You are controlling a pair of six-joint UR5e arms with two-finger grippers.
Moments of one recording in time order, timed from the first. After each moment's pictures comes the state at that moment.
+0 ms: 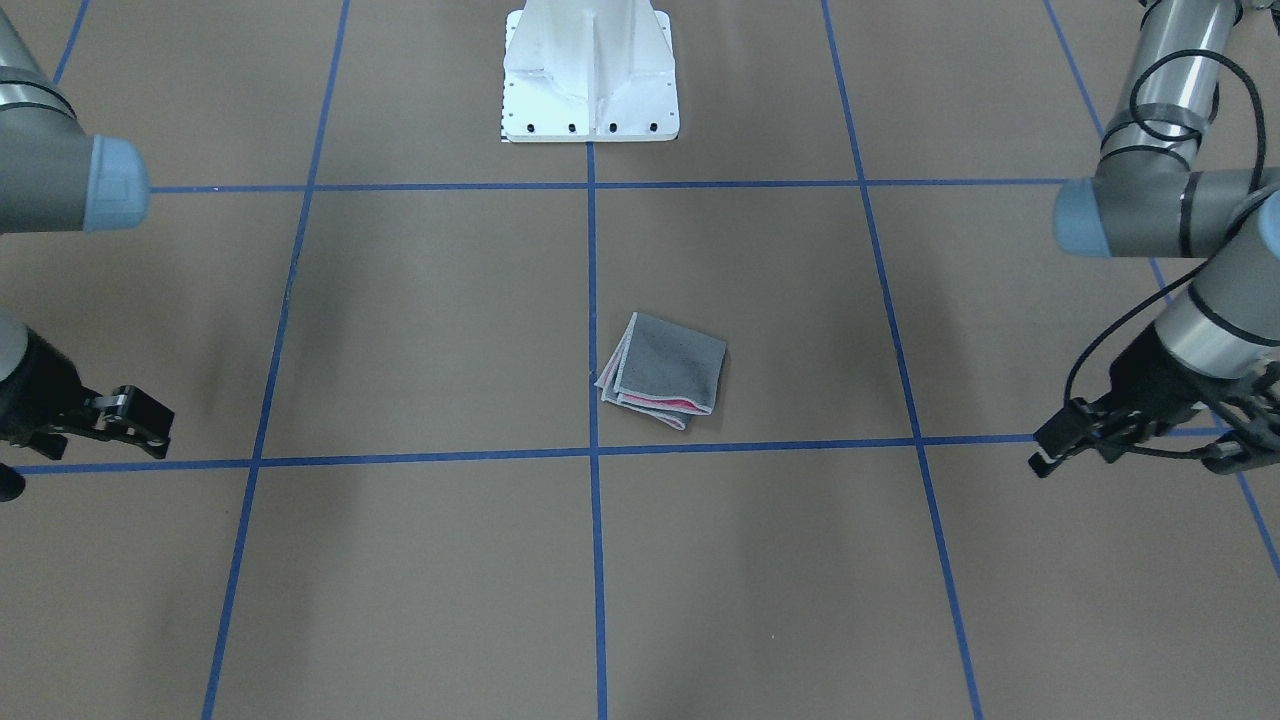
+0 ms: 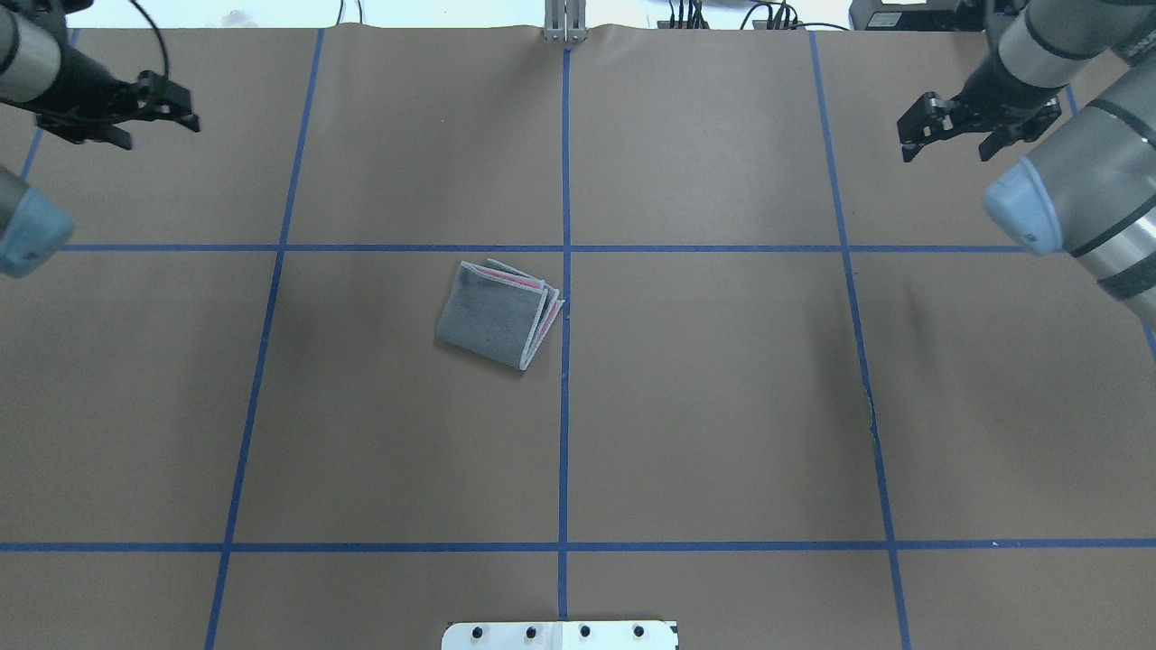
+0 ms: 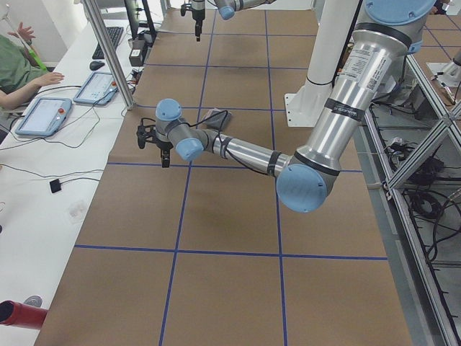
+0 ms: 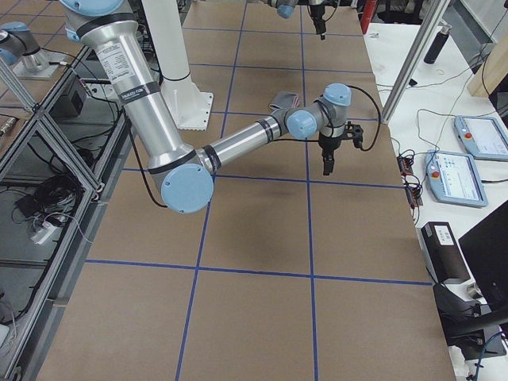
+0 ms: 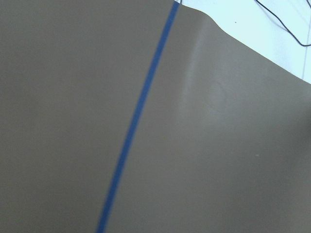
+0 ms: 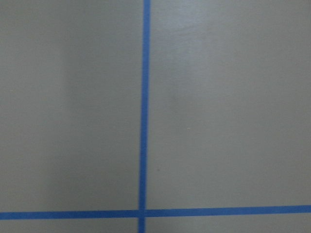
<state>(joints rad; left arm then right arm) -1.16 -1.91 -1.44 -2.09 -2.17 -0.88 1.14 -1.15 1.59 -1.59 2.17 0.59</state>
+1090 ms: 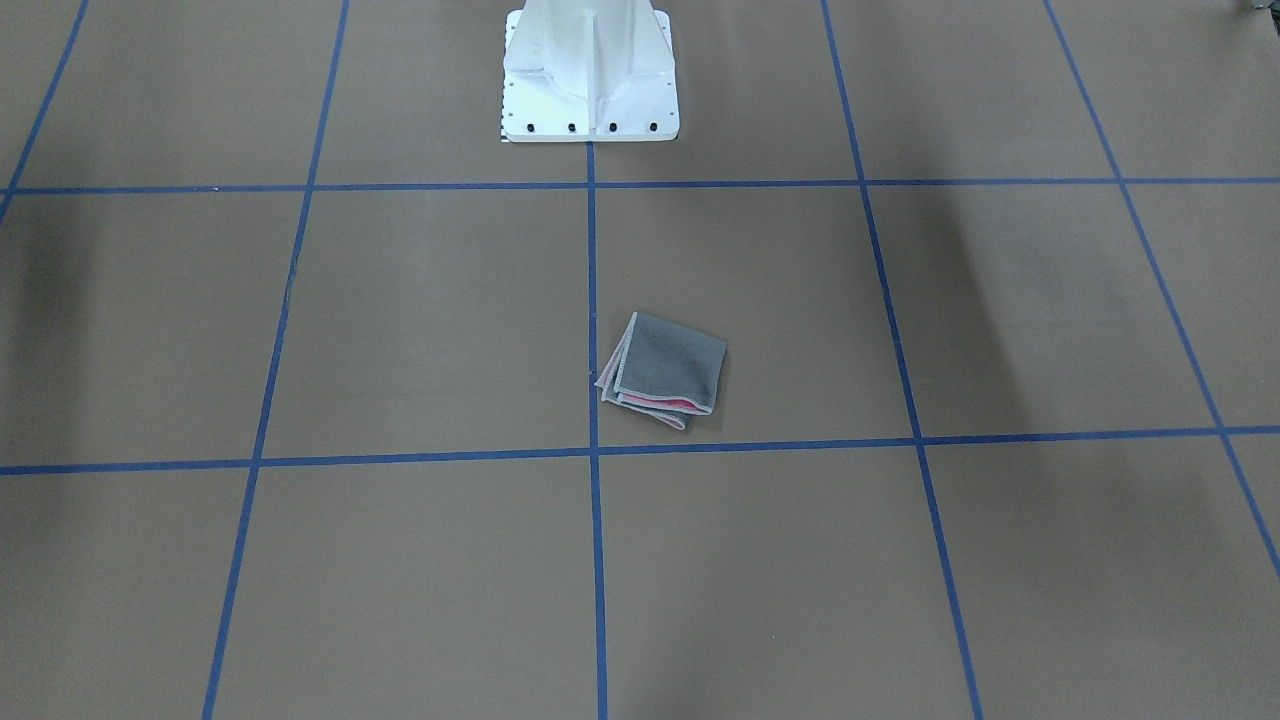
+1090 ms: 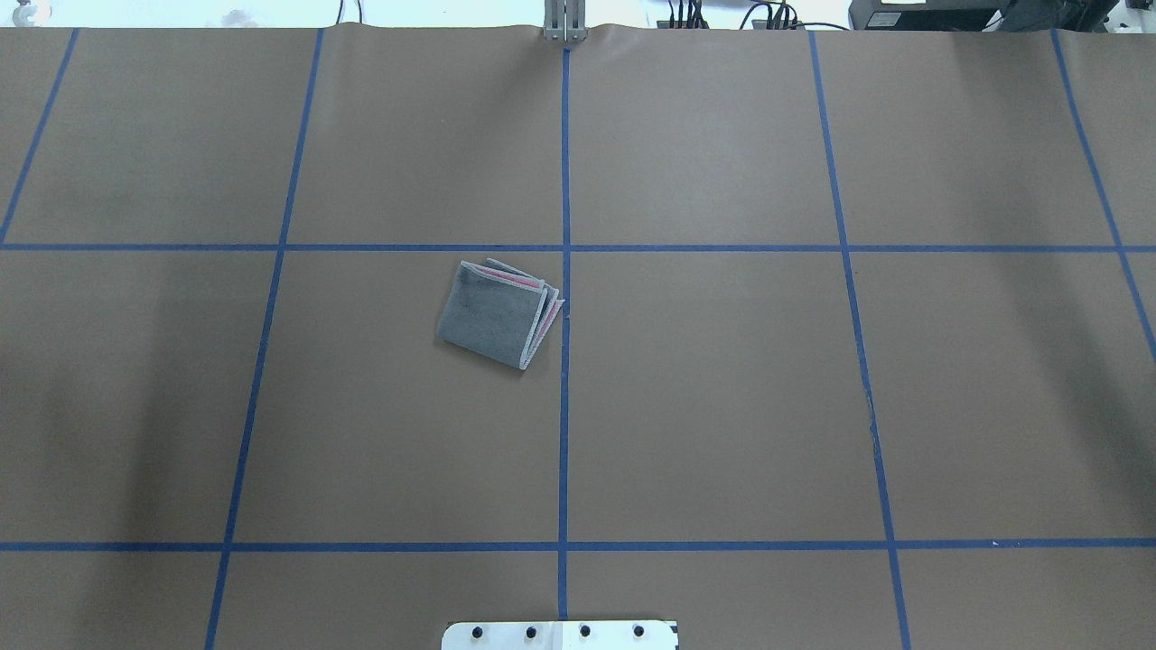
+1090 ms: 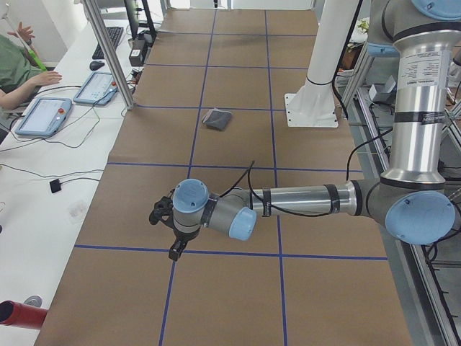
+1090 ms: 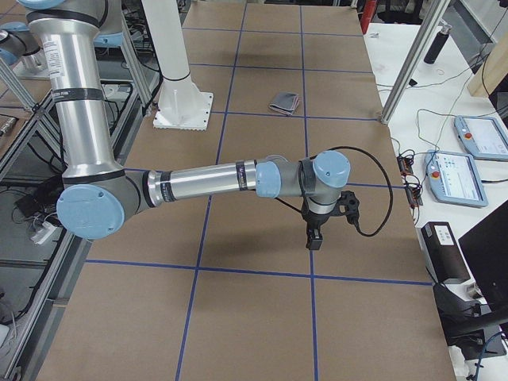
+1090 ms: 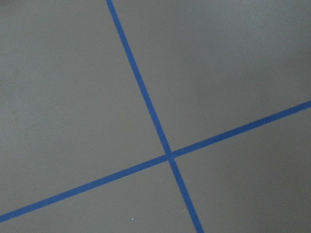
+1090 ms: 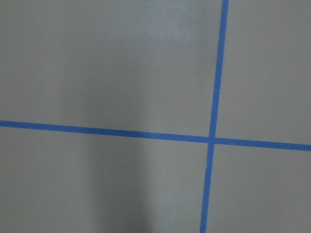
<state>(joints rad) -1.53 -1.55 -1.47 -2.01 -2.29 0.13 1.51 -1.45 1.61 -1.67 2.33 0.02</state>
